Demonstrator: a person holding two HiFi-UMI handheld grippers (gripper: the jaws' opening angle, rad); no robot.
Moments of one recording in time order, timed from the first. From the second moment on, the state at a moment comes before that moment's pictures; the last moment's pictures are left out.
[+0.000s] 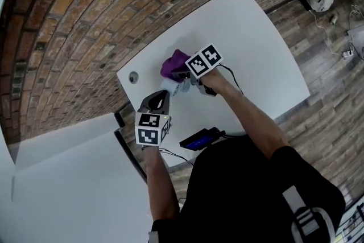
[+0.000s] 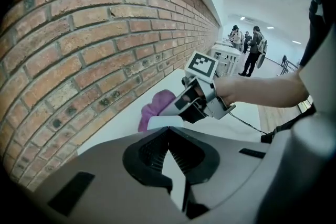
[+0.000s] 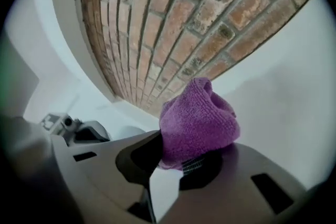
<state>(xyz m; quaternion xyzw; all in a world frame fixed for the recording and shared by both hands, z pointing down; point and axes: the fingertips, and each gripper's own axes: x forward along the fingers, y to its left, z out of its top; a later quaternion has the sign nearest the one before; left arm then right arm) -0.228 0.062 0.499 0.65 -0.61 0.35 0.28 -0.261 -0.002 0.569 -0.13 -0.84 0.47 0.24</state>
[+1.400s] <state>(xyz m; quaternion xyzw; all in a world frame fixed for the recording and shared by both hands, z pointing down) -0.231 0.063 0.502 0.66 -0.64 0.30 0.26 -0.145 0.068 0.656 -0.15 -0.80 0.30 0.49</state>
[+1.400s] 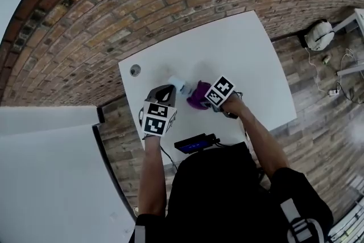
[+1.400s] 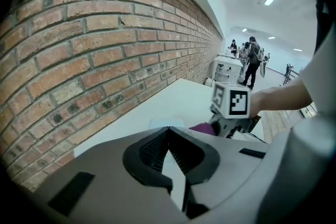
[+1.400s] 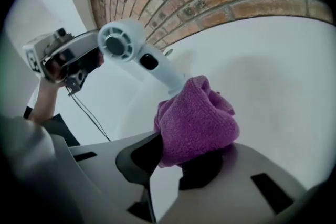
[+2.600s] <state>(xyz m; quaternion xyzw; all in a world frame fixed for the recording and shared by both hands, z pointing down) -0.270 0.077 0.367 0.63 -0.31 -0.65 0.30 -0.016 0.047 0.445 0.11 -0.90 0.41 0.13</state>
